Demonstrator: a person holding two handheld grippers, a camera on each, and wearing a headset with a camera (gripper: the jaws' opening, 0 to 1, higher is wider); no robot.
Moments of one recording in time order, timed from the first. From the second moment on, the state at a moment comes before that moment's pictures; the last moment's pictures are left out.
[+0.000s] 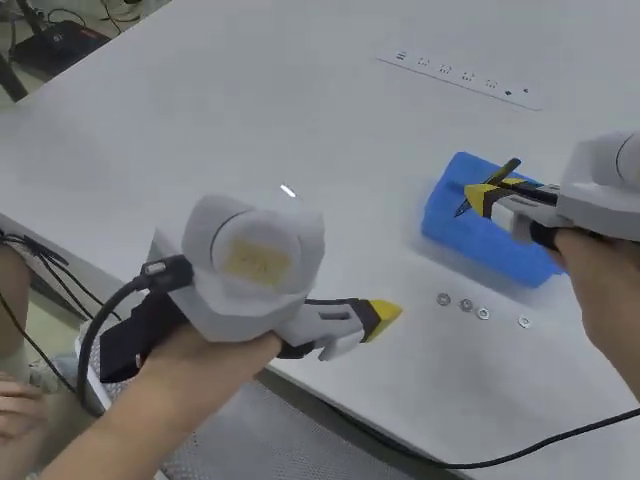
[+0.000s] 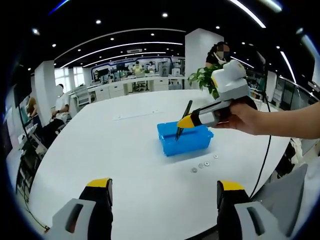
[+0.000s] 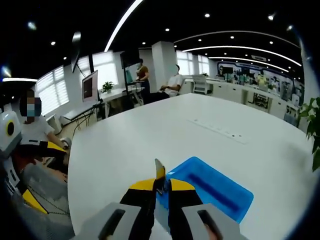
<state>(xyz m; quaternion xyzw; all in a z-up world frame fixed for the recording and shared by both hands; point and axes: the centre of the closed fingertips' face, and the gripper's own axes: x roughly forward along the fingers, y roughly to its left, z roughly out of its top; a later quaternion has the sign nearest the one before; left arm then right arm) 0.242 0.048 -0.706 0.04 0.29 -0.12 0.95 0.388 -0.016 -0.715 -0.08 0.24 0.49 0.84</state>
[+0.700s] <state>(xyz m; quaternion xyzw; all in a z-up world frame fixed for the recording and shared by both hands) 0.236 0.048 -0.708 0.02 0.29 -0.11 0.95 0.328 -0.037 -0.761 -0.09 0.30 0.50 0.81</state>
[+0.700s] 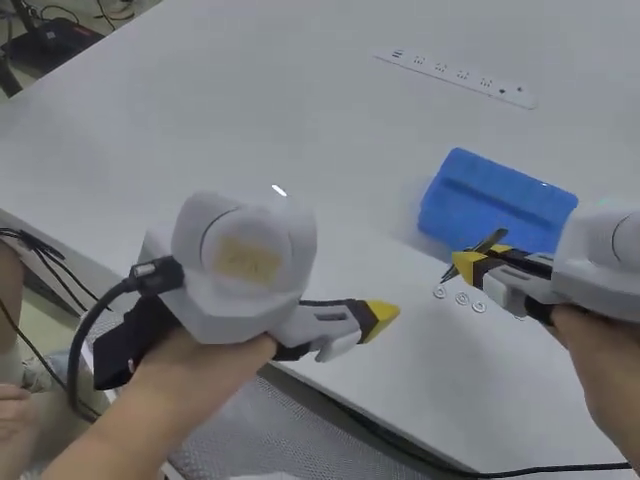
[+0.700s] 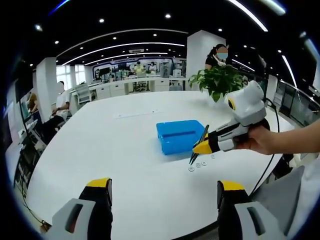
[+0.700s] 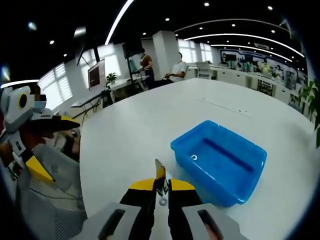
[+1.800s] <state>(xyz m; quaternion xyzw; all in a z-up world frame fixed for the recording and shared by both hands) 0.231 0.048 -0.713 0.04 0.30 -0.11 0.95 0.334 -0.032 -0.773 -0.13 0.30 0.49 0.81</state>
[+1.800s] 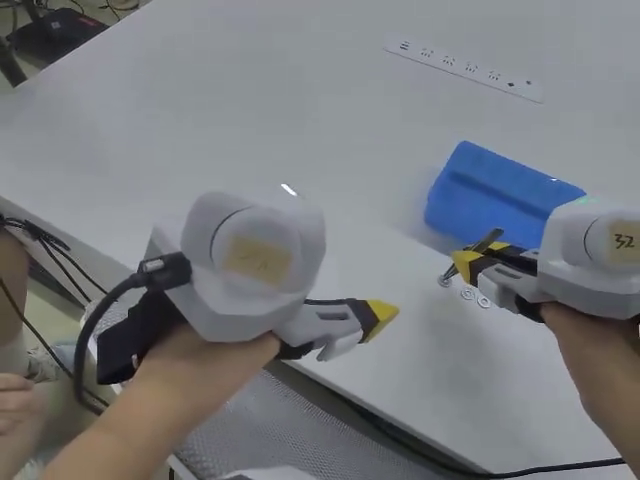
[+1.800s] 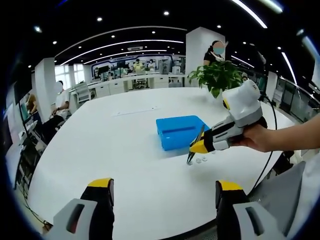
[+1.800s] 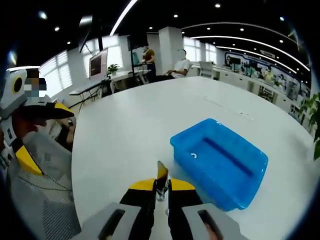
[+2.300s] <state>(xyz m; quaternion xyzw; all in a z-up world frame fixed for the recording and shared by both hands) 0.232 0.049 -0.715 0.04 0.30 -0.12 0.94 0.345 -0.022 -0.775 -0.15 0.30 0.50 0.80</state>
